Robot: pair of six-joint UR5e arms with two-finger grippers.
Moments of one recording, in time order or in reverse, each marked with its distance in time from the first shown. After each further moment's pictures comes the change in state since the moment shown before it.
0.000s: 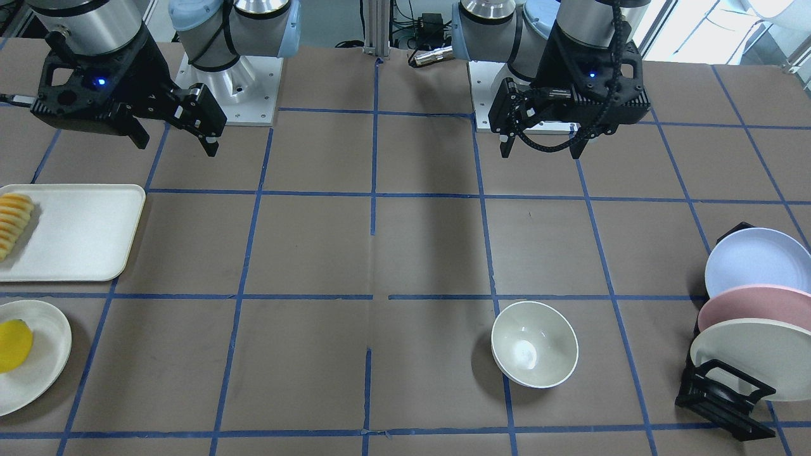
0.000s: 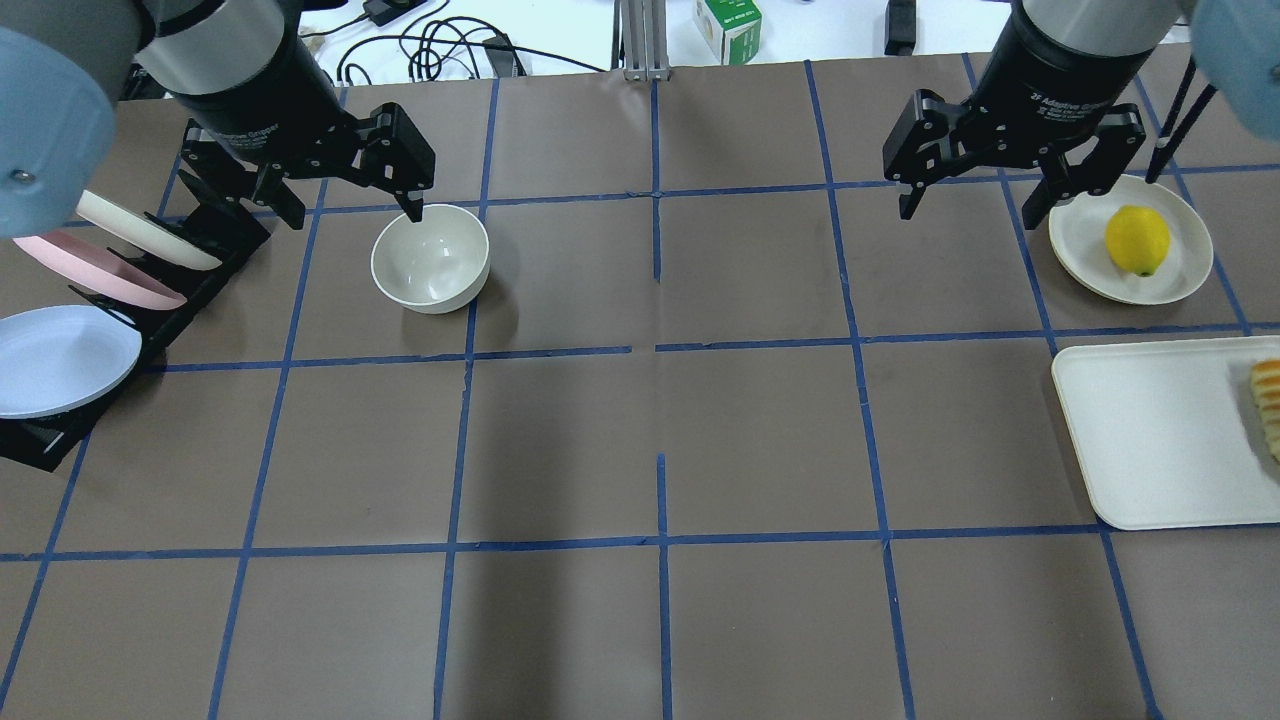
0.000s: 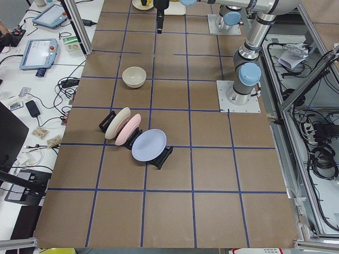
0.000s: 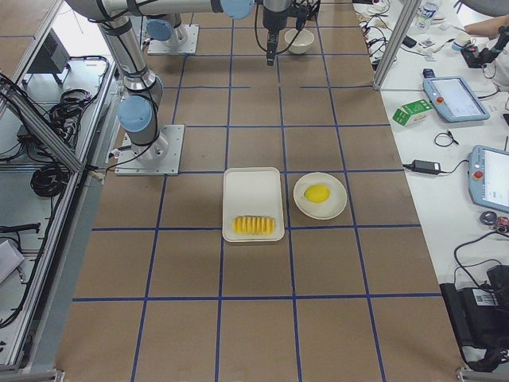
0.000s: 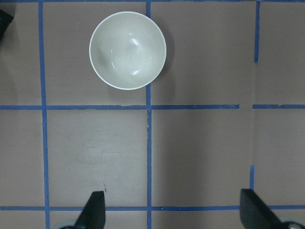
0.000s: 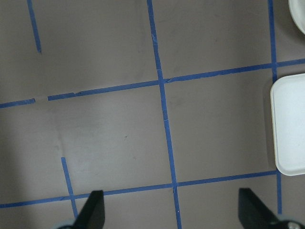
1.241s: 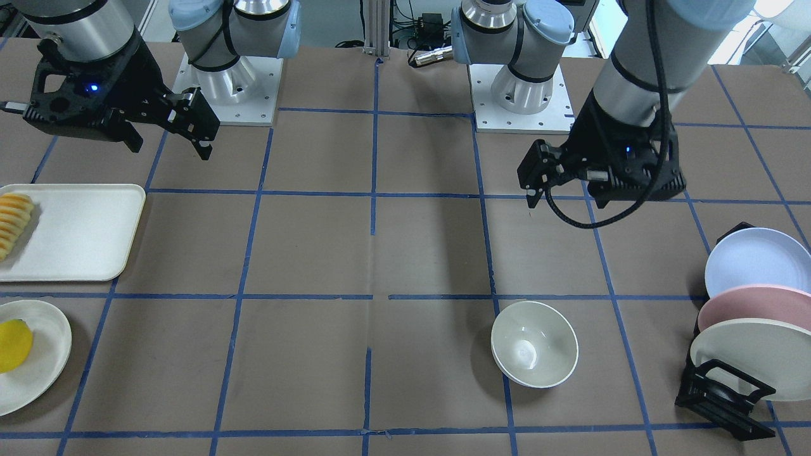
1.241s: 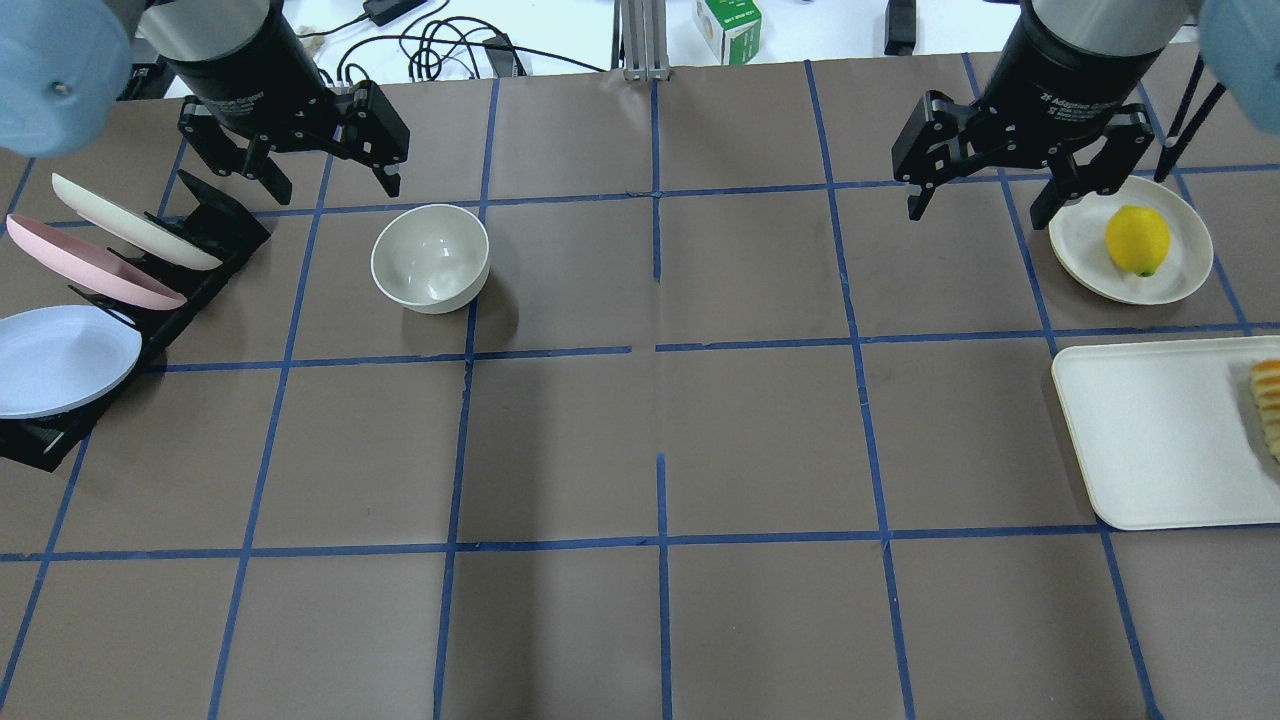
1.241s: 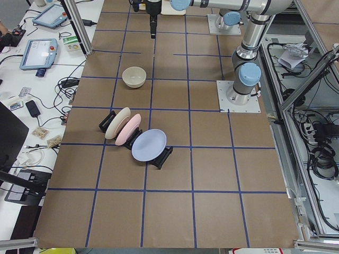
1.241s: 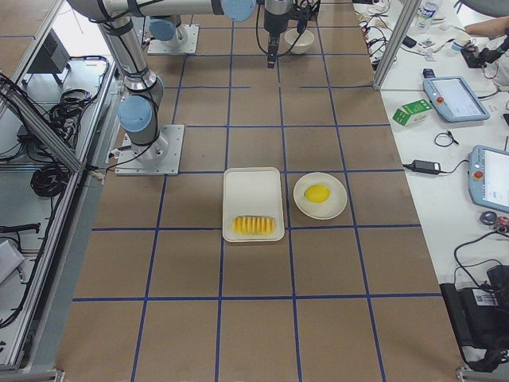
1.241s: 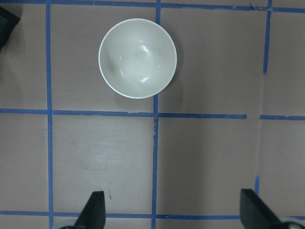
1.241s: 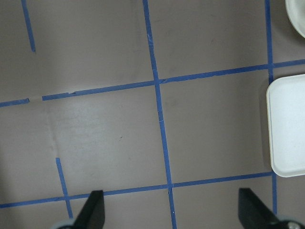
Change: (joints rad) left arm 0.081 -0.168 0.069 0.033 -0.007 0.083; right arm -0.025 0.015 0.002 -0.005 -0.005 -0.022
